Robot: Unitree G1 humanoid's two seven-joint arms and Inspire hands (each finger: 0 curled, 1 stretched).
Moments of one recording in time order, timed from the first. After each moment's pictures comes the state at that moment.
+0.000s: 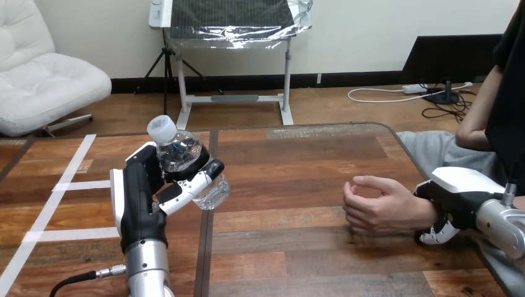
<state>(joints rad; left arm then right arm) -0.13 -0.01 0.06 0.47 0.13 -0.46 0.29 -0.50 -0.70 0.39 0.81 -0.68 -0.16 0.19</state>
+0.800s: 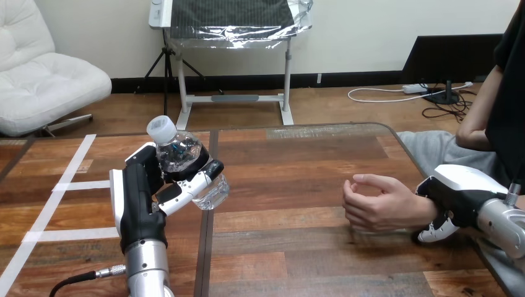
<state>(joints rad) -0.13 -0.01 0.06 0.47 0.13 -0.46 0.29 -0.50 -0.70 0.38 0.82 -0.63 -0.16 0.17</state>
